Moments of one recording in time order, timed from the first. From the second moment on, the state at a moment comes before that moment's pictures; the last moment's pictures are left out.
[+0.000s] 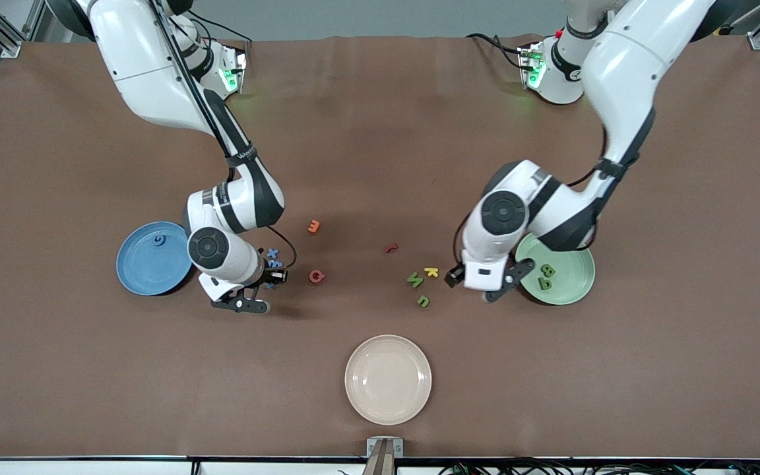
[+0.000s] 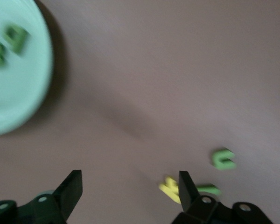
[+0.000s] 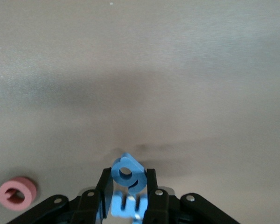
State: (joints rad) left arm -0.15 0.70 -0.49 -1.58 0.37 2.18 -1.45; right arm 0.45 0.66 -0.10 -1.70 0.14 2.24 0.41
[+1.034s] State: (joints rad) left arm -0.40 0.98 -0.38 -1.28 0.37 2.22 -1.72; right arm 0.12 0.36 -0.13 -2.12 0.14 2.31 -0.23
